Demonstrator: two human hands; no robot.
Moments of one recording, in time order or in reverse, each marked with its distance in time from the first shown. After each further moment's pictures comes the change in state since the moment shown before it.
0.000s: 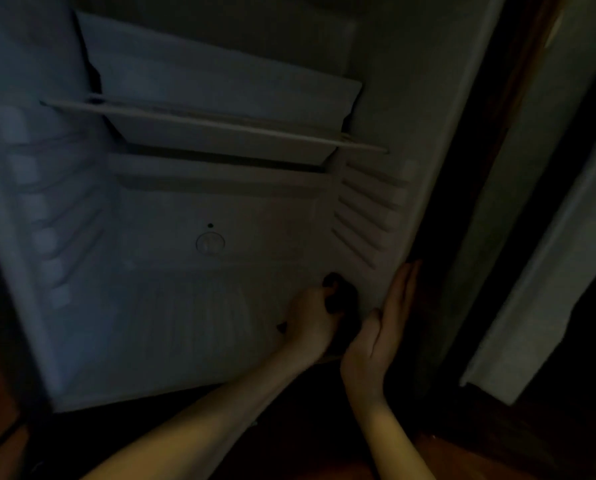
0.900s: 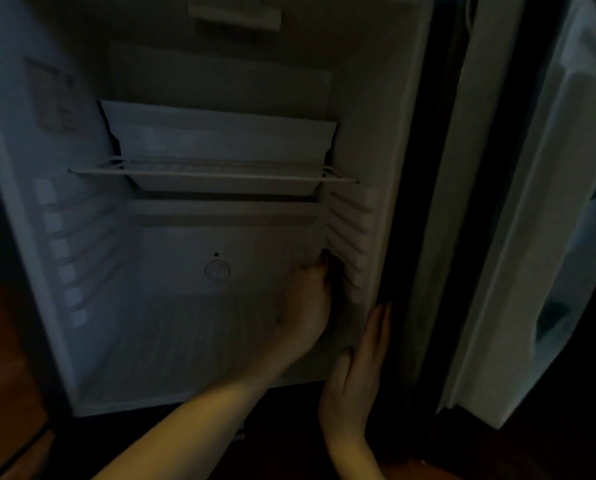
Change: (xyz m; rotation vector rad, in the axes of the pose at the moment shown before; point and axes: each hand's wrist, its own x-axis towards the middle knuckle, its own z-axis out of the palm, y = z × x) left_hand 0.025 0.048 -0.009 0.278 0.363 0.357; right_hand -0.018 0.001 -0.009 -0.094 -0.070 0.026
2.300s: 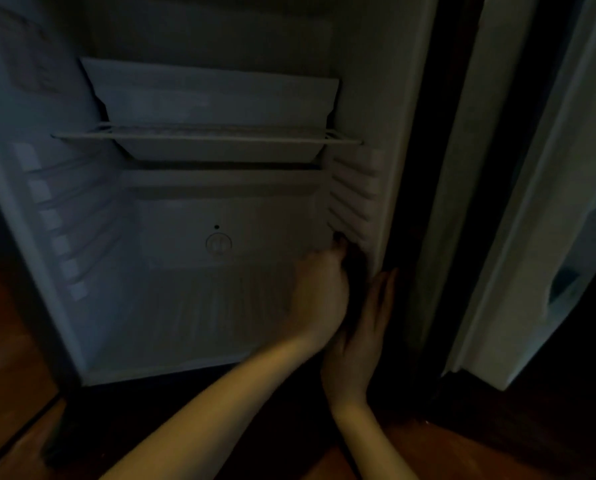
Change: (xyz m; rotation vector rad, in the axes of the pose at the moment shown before) left_hand -0.030 0.037 -0.017 0.159 -0.170 -0.113; right_hand -0.001 -0.006 -0.001 -0.014 0.002 0.036
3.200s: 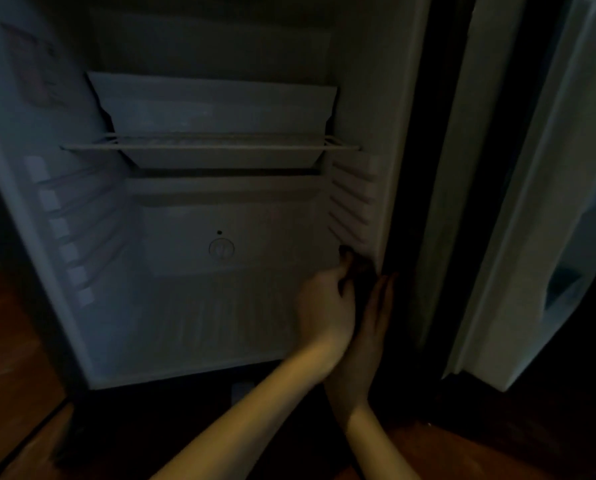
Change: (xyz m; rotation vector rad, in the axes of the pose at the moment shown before) left_hand -0.021 -0.004 0.016 -0.325 0.055 -0.090; right_hand 0.003 0.001 -0.002 -0.044 -0.050 0.008
